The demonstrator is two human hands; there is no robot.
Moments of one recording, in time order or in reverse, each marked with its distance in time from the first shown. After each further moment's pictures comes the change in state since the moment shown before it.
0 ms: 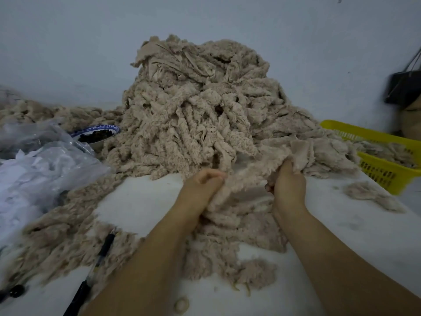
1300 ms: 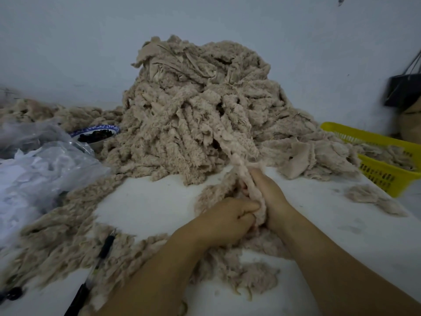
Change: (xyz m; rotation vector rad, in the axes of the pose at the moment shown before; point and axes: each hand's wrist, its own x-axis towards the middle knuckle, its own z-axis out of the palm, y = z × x) left_hand -0.016 -0.003 0.030 0.628 -0.531 0.360; right_hand -0.028 0.003 0.012 0.010 -0.635 0.126
